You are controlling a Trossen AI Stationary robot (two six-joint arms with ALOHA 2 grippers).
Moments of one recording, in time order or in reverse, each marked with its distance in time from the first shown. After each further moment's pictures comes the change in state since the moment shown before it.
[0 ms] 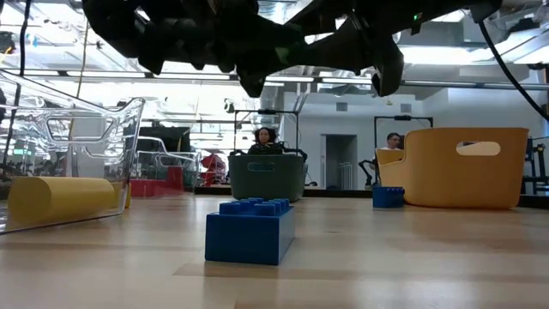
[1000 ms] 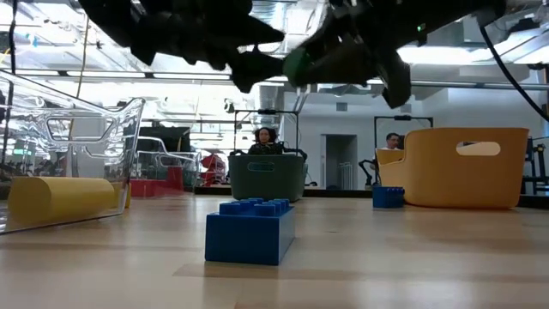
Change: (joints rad) left arm 0.026 -0.090 0.002 -0.188 -0.030 0.092; right arm -0.004 0.000 -0.002 -0.102 0.074 0.191
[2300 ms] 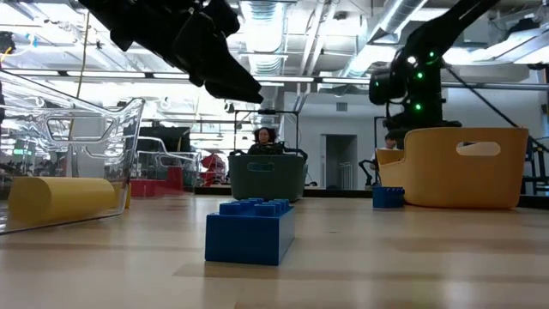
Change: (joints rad) left arm 0.022 -0.125 0.000 -0.351 -0.302 0.124; right arm -1.033 -0.054 0.129 -1.256 -0.290 1.120
